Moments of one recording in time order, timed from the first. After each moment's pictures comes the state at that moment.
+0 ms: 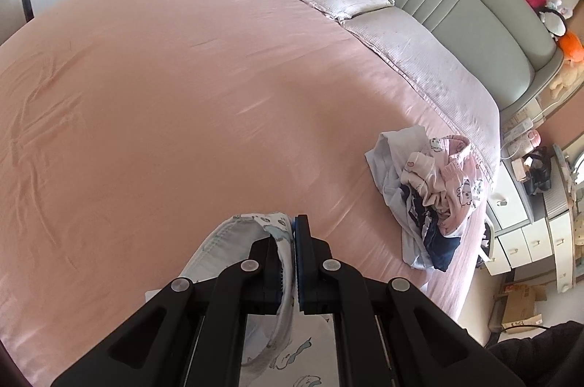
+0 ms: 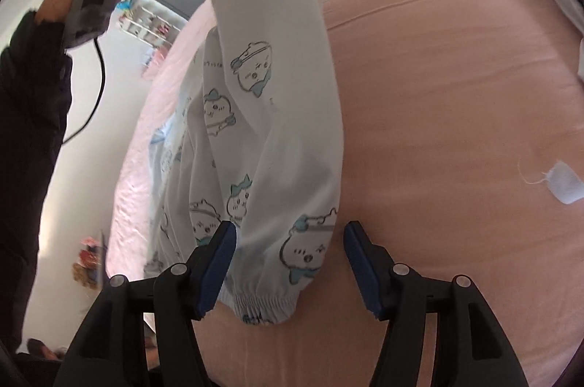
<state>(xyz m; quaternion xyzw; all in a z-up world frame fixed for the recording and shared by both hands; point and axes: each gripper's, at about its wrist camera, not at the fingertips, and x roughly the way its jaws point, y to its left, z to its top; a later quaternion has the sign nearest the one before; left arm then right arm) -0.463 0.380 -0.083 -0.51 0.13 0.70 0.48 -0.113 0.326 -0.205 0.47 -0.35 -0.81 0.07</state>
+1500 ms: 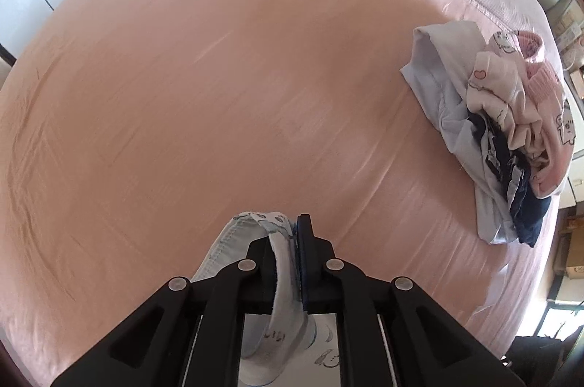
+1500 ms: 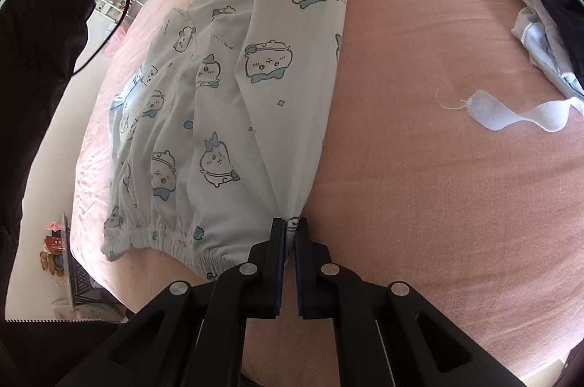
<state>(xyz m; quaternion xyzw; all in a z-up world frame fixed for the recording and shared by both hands) -0.419 0.476 -0.167 -0.52 0.33 0.66 0.43 -0.090 0.304 -0.200 0.55 -0.29 -0.78 0.00</state>
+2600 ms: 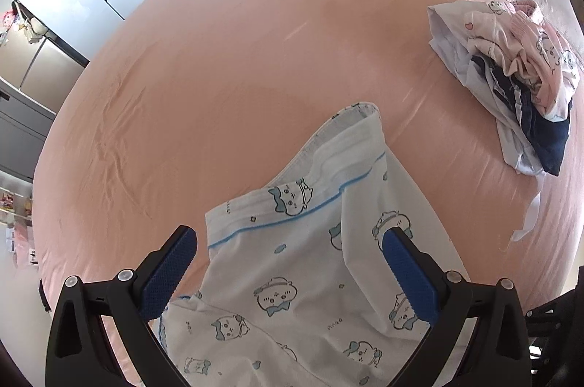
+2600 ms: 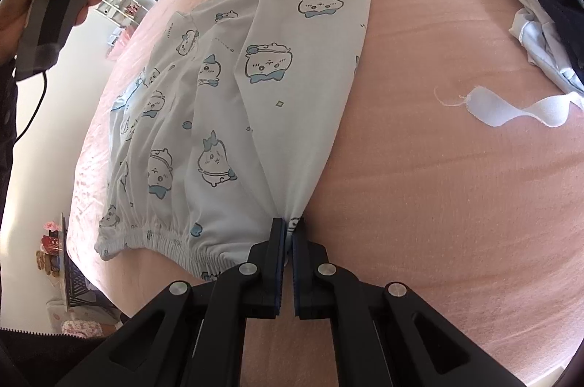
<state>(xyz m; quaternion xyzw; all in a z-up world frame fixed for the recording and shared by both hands) -0.357 0.383 -0.111 -0.46 0.38 0.74 0.32 -0.099 0.281 -0.210 0.53 -0.28 -0.80 0.00</state>
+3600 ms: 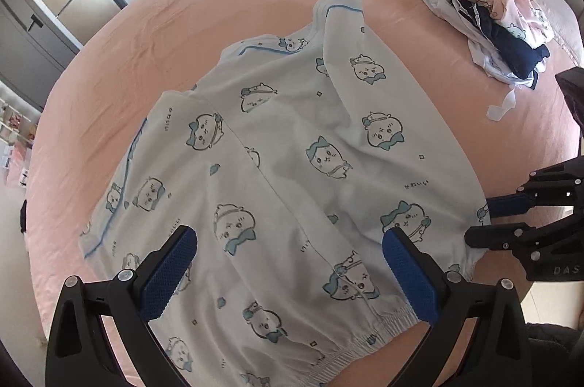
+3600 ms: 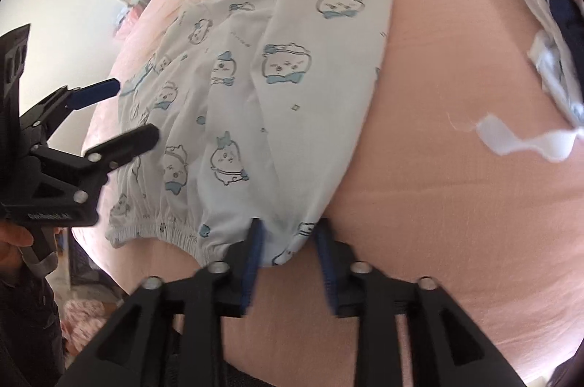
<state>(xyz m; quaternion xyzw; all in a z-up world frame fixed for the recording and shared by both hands) -0.240 0.253 -0.149 -0.48 0.30 0.78 0.27 -0.106 0.303 -0.196 0.56 -0.25 -0.79 0.04</state>
